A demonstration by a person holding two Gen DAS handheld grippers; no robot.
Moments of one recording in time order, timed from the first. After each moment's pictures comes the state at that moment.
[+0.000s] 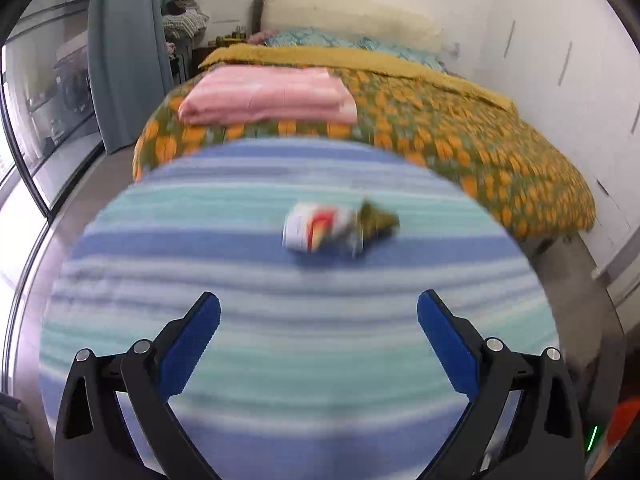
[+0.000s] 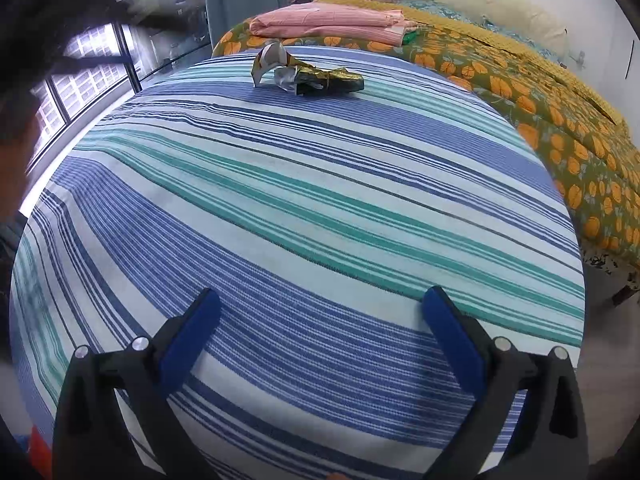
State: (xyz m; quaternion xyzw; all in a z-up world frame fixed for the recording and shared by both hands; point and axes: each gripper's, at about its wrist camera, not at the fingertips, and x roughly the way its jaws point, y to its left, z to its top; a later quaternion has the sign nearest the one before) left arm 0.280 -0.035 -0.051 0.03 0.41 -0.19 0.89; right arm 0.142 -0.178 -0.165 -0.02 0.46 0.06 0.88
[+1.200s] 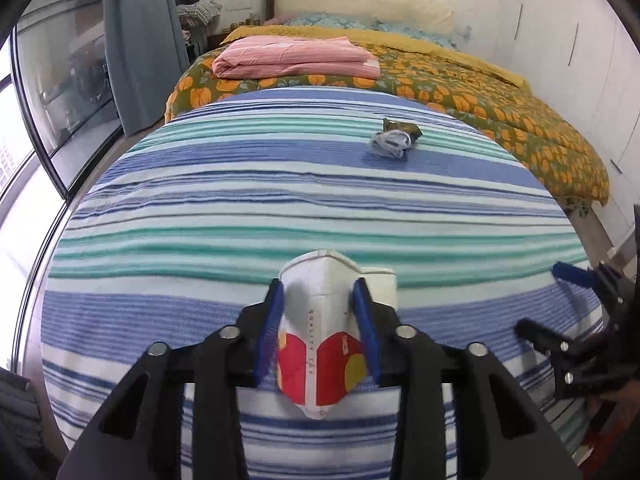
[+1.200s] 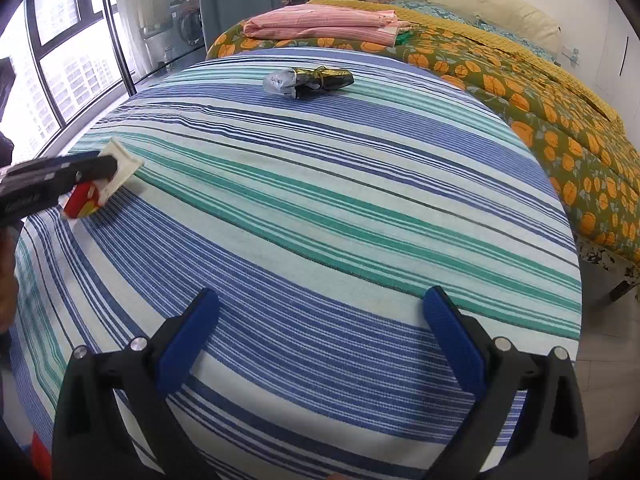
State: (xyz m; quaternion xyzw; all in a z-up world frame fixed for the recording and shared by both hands) left arm 0.201 0.022 -0.121 0.05 0.43 -0.16 0.89; right arm 0.135 -0.176 -0.165 -0.02 0.46 0.04 0.89
